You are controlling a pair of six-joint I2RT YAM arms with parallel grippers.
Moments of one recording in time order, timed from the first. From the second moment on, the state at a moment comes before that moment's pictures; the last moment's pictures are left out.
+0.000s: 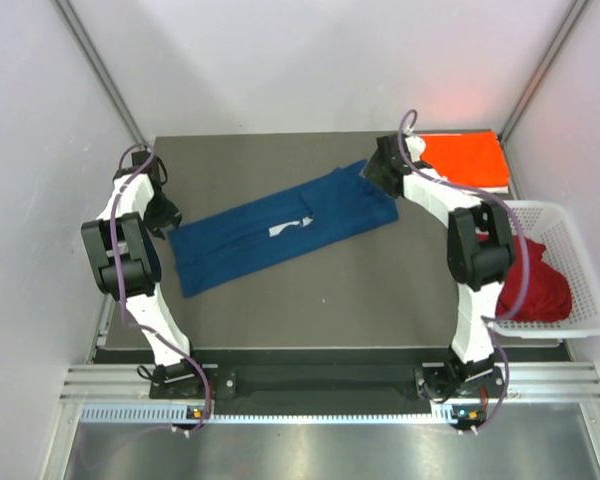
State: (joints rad) left arm 0.24 1.95 1.53 -0.87 -0.18 -0.51; right arm 0.33 2.07 1.59 -0.31 0.26 0.78
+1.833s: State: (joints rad) left arm 0.25 1.63 0.90 -0.66 0.33 -0.70; right arm 0.17 2.22 1.53 0.02 0.08 0.76
